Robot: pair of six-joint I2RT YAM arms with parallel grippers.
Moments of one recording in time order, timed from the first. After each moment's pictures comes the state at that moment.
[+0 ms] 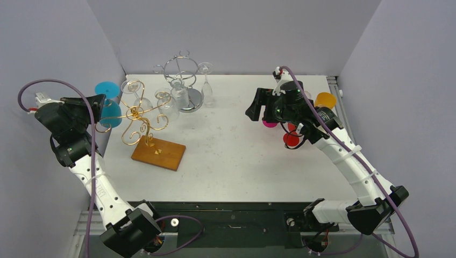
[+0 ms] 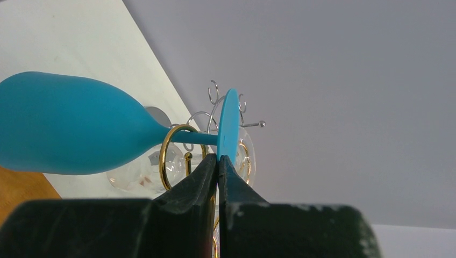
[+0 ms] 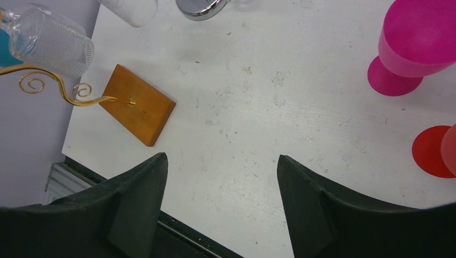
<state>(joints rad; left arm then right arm) 0.68 1.03 1.18 -0.34 0.50 -1.09 0.59 1.28 1.47 -0.74 -0.03 0.50</state>
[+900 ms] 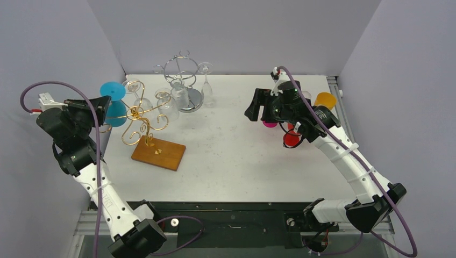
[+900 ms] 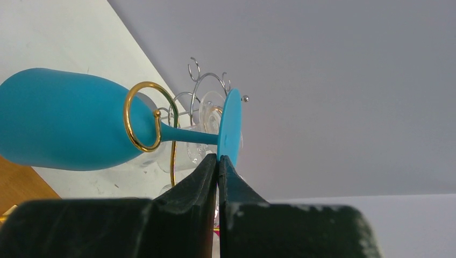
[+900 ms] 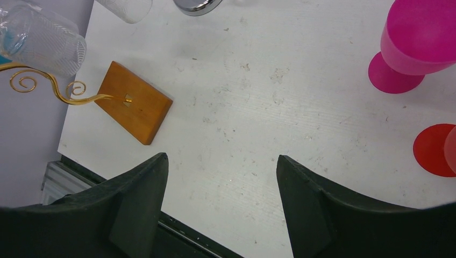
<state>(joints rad) 0.68 0.96 1.18 -0.37 0.58 -1.08 0.59 1.30 1.47 -0.74 -0.03 0.50</state>
